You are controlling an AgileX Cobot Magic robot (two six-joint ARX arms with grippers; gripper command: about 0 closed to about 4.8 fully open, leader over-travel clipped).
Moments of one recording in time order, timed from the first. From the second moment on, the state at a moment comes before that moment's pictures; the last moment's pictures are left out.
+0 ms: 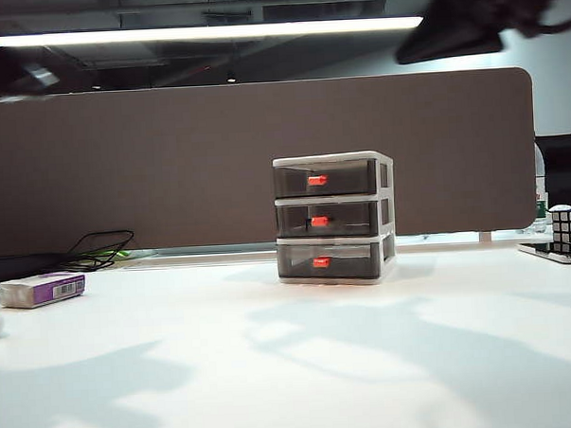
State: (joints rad) left arm -0.47 0.50 0.30 0.05 0.02 0.12; right arm 0.29 1.12 0.74 0.12 -0.40 -0.03
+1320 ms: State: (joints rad) left arm -0.47 0.00 0.01 0.01 0.07 -0.04; right arm 0.29 0.45 0.01 0.29 -0.07 0.12
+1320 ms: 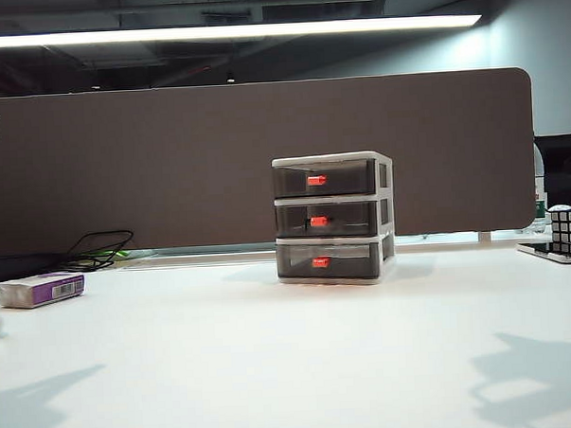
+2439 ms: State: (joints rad) left arm -0.02 0.00 0.01 0.07 0.20 0.03; right arm 0.08 0.00 0.01 -0.14 -0.02 0.08
